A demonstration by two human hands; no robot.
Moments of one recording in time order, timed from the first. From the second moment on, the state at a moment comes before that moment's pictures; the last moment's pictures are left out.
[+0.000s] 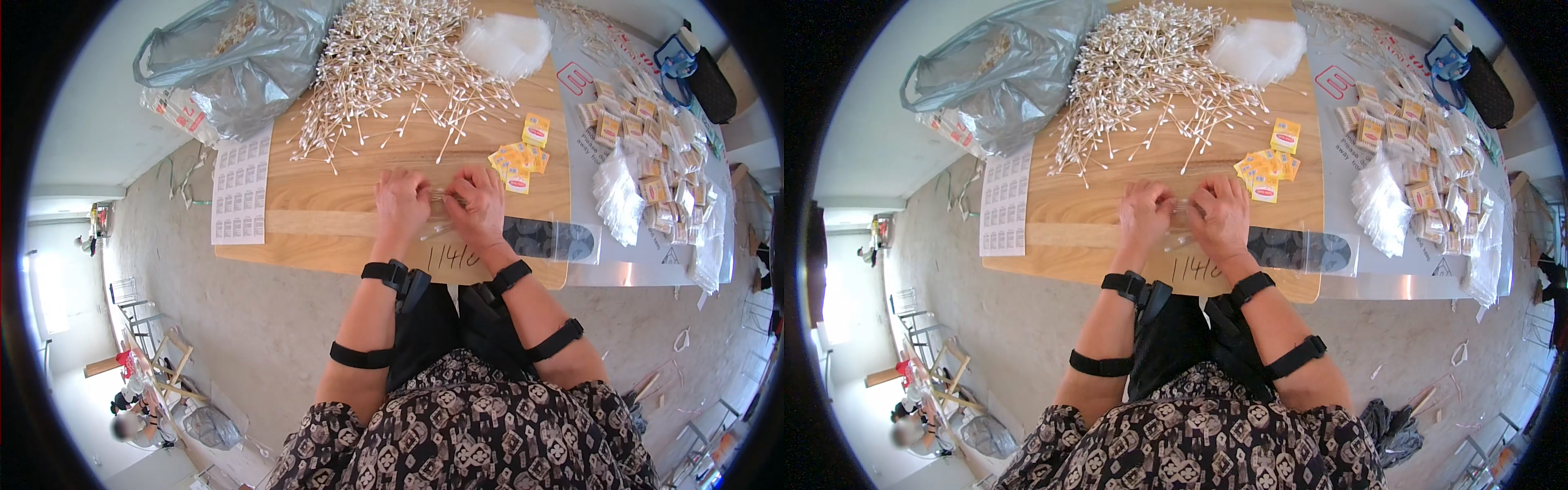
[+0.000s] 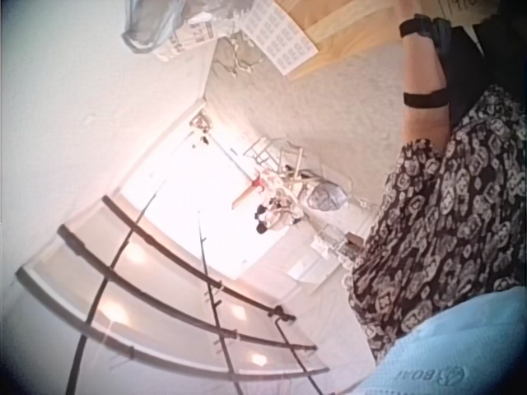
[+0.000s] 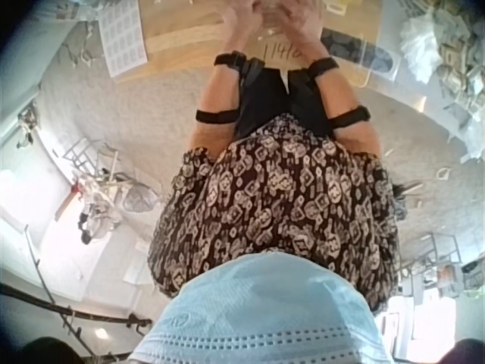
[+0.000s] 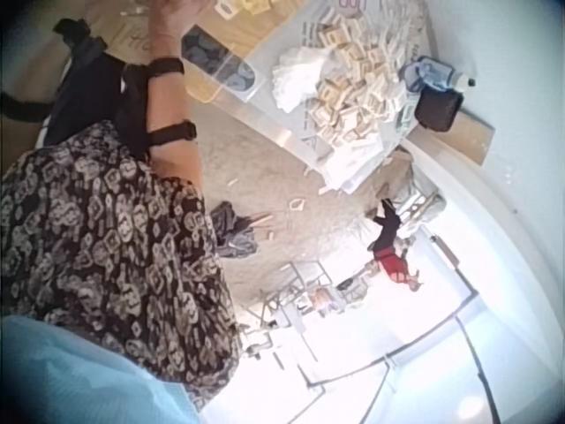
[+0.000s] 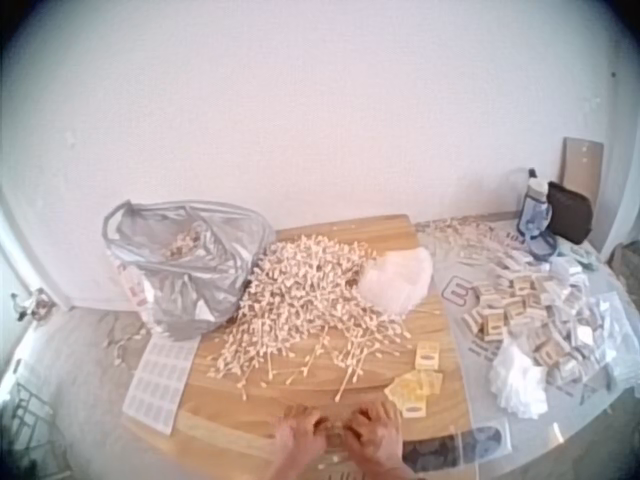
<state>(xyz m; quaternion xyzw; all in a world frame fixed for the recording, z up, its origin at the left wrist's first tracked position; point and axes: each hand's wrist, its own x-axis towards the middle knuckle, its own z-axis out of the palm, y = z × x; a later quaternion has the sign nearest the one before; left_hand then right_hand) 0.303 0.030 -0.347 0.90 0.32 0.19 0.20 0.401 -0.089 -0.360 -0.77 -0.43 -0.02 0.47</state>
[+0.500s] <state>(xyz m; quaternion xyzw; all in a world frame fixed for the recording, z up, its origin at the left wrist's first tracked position) 0.336 0.115 -0.329 0.91 0.37 0.17 0.06 0.397 -0.101 -0.356 -0.76 -0.46 0.00 0.46</state>
